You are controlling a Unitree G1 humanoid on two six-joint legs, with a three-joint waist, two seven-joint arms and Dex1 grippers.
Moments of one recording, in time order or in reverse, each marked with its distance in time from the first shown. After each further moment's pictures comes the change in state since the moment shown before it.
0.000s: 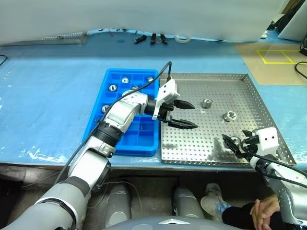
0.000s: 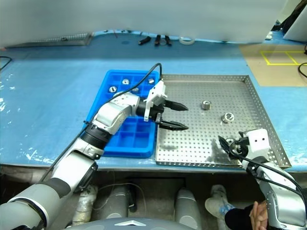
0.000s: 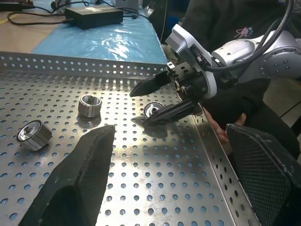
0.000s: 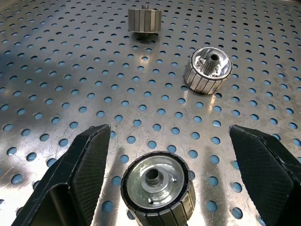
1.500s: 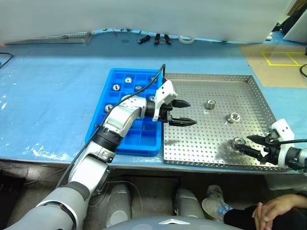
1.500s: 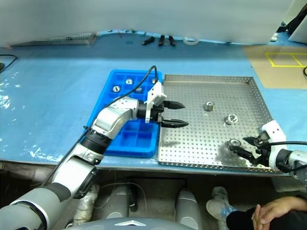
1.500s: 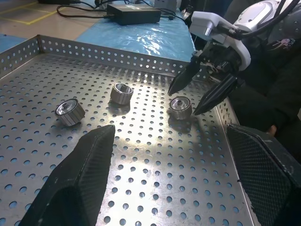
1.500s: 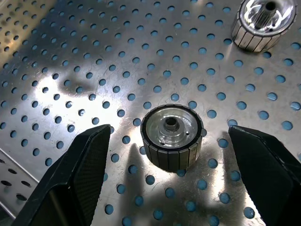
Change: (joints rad) left arm 0.061 -0.016 0.022 -0.050 0.008 0.045 0.131; right arm -0.075 -0.381 -0.008 0.189 0.164 0.271 0.422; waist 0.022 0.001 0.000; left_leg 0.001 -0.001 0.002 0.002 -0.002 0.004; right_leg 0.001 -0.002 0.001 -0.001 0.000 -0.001
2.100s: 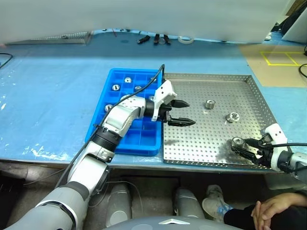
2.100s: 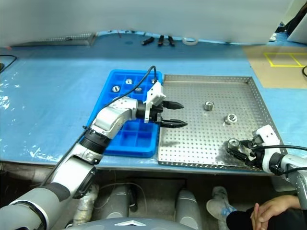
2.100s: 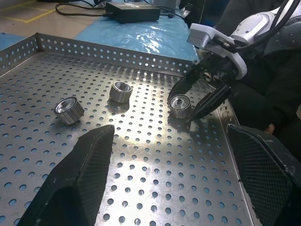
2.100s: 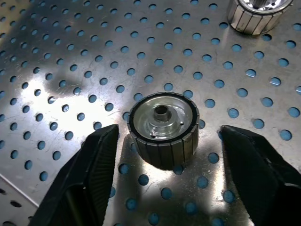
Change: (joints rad) left arm 0.000 0.008 0.000 0.000 0.001 0.002 -0.003; right arm -0.013 0.037 0.016 0.030 -0.047 -0.045 -0.038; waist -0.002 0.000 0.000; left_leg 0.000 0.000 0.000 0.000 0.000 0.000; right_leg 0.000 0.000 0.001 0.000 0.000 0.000
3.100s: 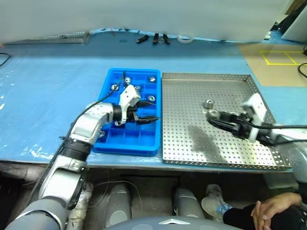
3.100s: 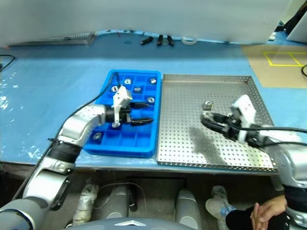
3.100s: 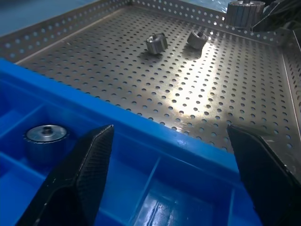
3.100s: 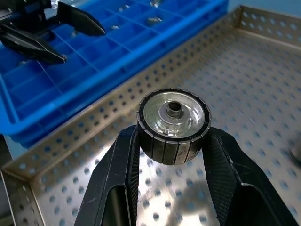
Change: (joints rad) left arm 0.224 0.274 0.175 -0.188 -0.030 0.029 0.075; right arm -0.403 0.076 0.178 -0.227 0.163 0.151 -0.005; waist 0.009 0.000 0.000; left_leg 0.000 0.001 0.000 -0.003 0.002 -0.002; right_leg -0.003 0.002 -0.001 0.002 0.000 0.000
